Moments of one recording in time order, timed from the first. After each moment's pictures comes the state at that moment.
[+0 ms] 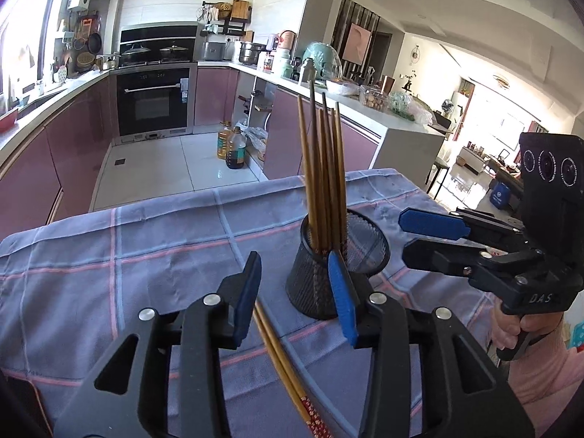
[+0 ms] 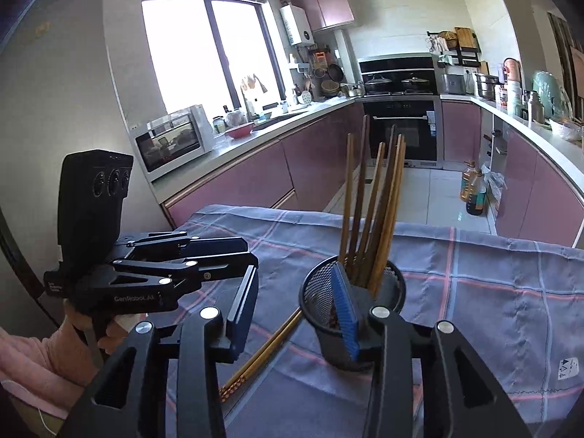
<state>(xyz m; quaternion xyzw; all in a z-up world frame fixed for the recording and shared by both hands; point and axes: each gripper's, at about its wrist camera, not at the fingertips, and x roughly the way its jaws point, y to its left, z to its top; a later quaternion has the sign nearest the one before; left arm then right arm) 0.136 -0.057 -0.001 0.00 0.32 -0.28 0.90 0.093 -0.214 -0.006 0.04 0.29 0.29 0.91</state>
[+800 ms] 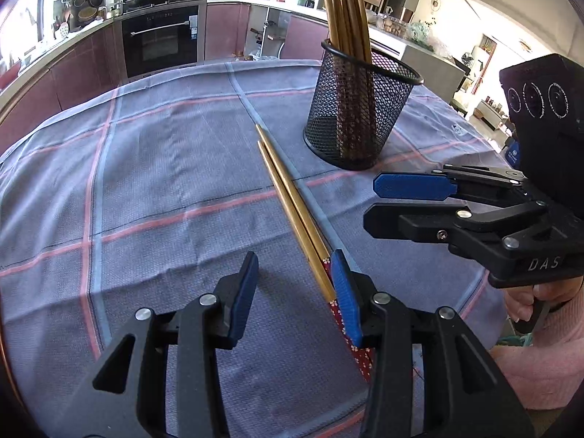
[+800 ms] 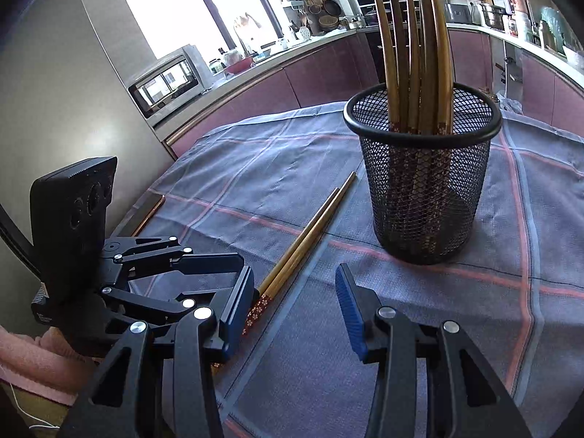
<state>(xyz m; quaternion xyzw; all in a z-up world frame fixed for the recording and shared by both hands) 0.094 -0.049 -0.115 0.04 0.44 -0.26 0.86 0.087 -0.174 -0.099 0.07 0.41 0.29 0.86</state>
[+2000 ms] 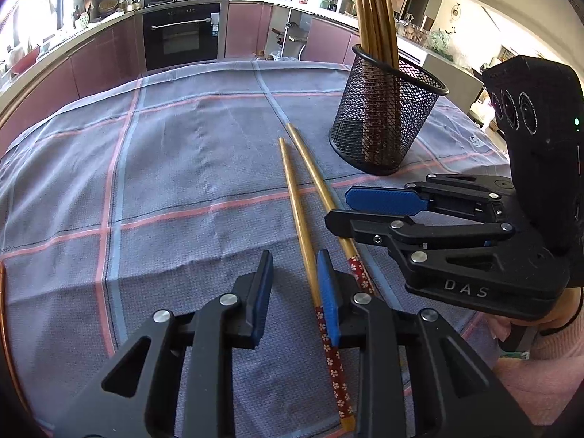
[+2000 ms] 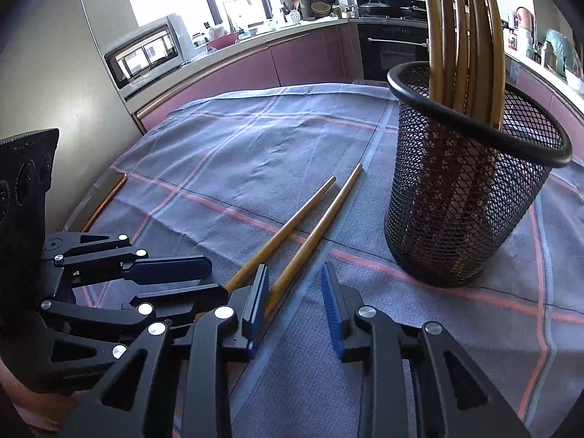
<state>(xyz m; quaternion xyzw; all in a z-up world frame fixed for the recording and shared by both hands) 0.096 -0.036 -0.117 0.02 0.44 -0.22 0.87 0.109 -0.136 -0.114 0.00 0.43 0.24 0.87</state>
